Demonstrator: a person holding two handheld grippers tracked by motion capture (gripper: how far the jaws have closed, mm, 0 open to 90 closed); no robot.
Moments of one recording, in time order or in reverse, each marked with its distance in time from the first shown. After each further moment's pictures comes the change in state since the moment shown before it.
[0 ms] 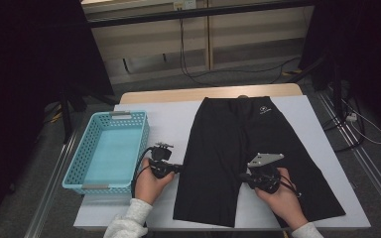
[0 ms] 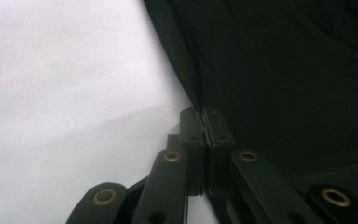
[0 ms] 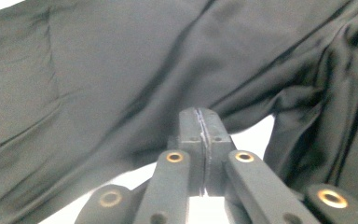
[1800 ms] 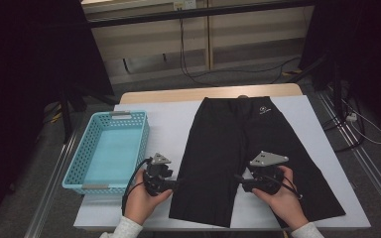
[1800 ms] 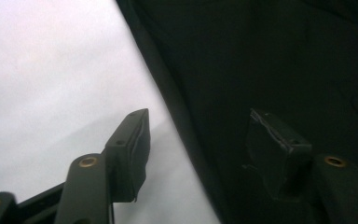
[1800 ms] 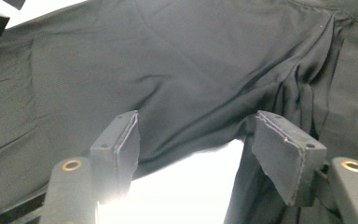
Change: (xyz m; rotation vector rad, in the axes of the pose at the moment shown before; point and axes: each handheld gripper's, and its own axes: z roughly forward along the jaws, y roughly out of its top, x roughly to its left) left arm -0.020 -0.038 -0.023 -0.090 0.083 0.214; right arm 0.001 0.001 -0.004 -0.118 -0.080 -0.011
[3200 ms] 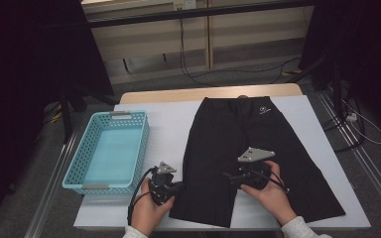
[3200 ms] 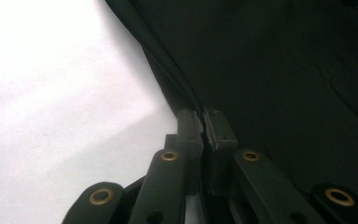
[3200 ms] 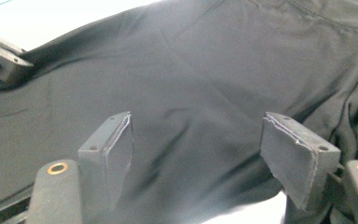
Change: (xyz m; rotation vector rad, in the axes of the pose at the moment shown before) left arm -0.023 -0.012 0.003 0.018 -0.025 -0.068; right arm 0.012 0.019 0.022 -0.012 0.054 -0.007
